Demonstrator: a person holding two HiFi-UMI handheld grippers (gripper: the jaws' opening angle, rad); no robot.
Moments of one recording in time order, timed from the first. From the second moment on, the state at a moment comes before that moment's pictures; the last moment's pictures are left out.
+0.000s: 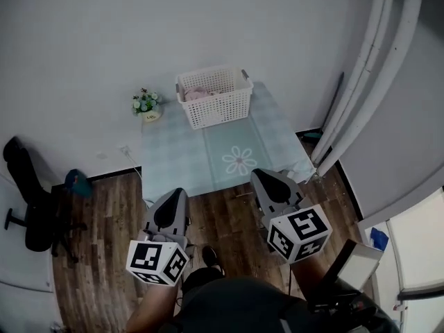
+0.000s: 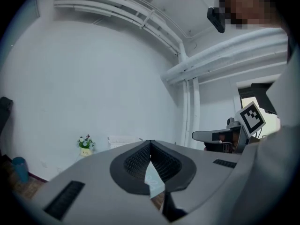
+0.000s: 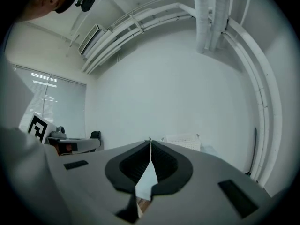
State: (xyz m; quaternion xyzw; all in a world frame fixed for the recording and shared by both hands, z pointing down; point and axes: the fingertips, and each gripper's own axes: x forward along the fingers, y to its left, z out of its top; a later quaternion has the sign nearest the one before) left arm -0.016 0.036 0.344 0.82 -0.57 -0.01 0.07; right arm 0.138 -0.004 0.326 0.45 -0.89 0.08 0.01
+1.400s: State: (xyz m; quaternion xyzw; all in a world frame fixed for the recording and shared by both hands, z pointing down) left arm -0.149 -0.297 0.309 0.80 -0.59 0.01 0.05; right arm -0.031 -0.345 0.277 0.37 -0.93 0.02 0.03
